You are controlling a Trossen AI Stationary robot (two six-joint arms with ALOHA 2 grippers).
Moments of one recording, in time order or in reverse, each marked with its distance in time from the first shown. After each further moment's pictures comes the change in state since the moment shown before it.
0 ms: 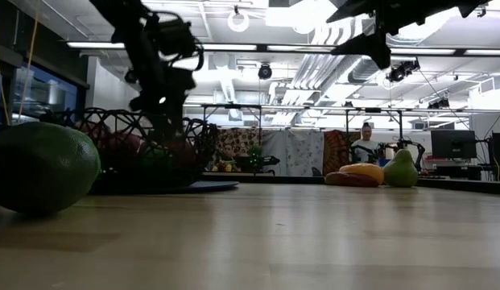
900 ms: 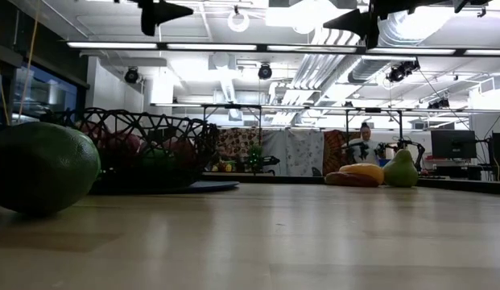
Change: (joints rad) left arm -0.115 -0.557 -0.180 0.734 0.168 -0.078; right arm 0.000 0.000 0.000 0.225 0.038 -0.215
